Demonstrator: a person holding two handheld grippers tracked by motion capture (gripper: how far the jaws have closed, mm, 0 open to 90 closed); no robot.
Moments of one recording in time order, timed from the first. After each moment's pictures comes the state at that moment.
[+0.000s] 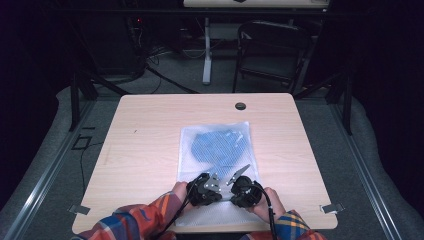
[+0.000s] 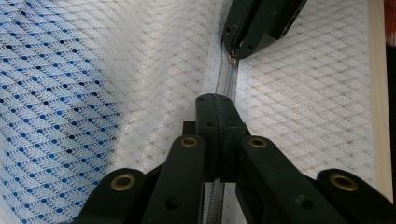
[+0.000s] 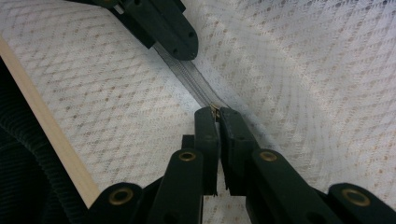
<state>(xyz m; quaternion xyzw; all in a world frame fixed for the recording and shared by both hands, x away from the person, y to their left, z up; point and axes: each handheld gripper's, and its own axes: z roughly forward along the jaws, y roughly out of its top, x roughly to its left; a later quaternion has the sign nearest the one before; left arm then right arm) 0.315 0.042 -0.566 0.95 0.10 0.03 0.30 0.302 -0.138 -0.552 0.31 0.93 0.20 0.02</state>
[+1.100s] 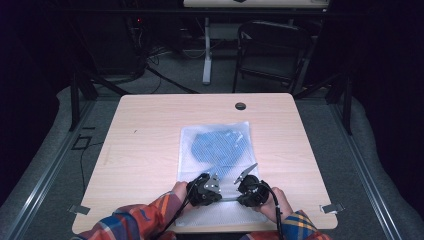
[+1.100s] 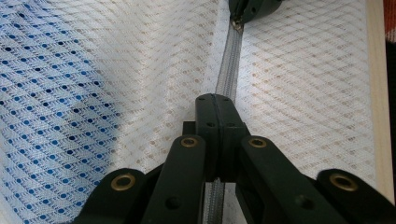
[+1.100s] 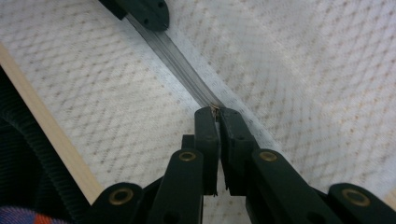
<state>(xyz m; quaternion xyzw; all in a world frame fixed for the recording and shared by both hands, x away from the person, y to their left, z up) 0.315 0.042 -0.566 0.95 0.09 0.03 0.30 0.302 -0.157 -0.549 0.33 0.92 0.19 0.02</state>
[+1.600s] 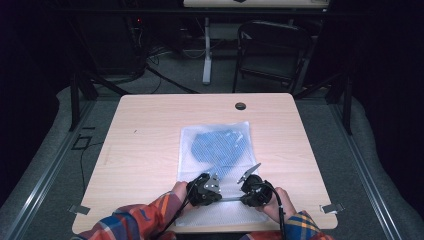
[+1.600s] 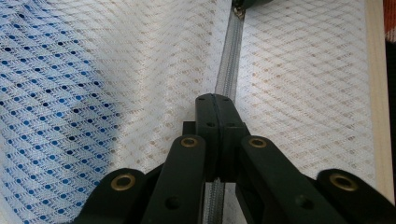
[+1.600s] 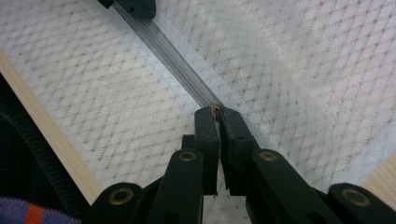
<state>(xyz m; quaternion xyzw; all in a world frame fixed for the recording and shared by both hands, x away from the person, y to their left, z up) 0.315 0.042 -0.566 0.95 0.09 0.03 0.30 0.302 -0.166 -0.548 0.34 0.92 0.19 0.02</state>
